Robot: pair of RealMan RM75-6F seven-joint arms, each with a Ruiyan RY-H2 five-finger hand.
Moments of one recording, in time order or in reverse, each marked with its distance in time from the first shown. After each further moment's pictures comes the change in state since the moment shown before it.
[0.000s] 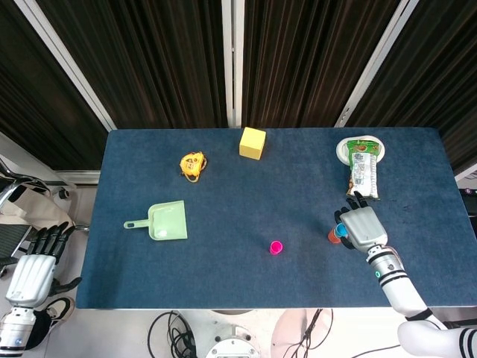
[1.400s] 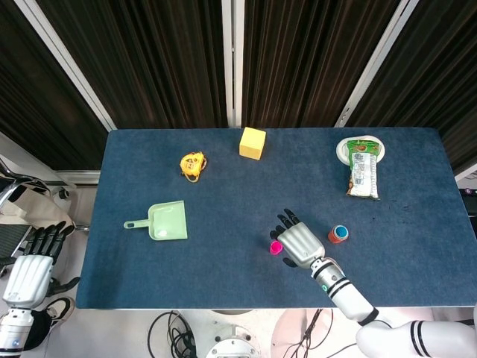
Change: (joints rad) left arm 0.008 0.007 -0.002 -0.006 0.006 0.019 -0.011; right arm 0.099 -0.258 0.011 -0.012 -0.075 -0.069 -0.111
